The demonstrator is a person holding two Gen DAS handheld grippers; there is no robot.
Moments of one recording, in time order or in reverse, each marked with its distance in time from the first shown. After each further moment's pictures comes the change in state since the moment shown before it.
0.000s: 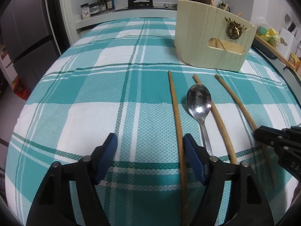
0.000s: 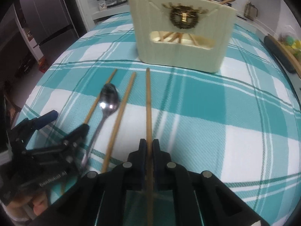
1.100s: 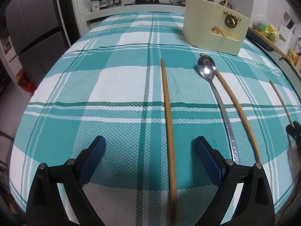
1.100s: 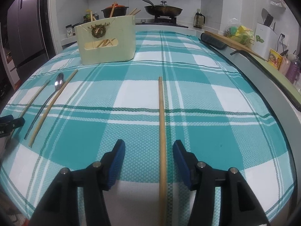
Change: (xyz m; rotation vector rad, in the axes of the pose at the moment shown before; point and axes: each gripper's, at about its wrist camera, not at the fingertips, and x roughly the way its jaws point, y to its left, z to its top) left arm -0.034 0.034 -0.053 -0.014 0.040 0.010; right arm -0.067 -0.089 -0.125 0.114 -0.231 -0.215
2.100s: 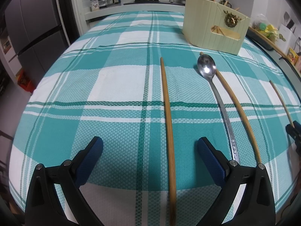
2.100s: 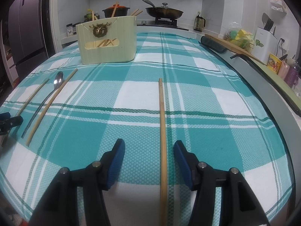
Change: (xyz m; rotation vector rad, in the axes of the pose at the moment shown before) left arm 0.001 0.000 0.000 0.002 0.004 -0.005; right arm 0.000 0.005 -0.002 -0.024 -0.015 -0.023
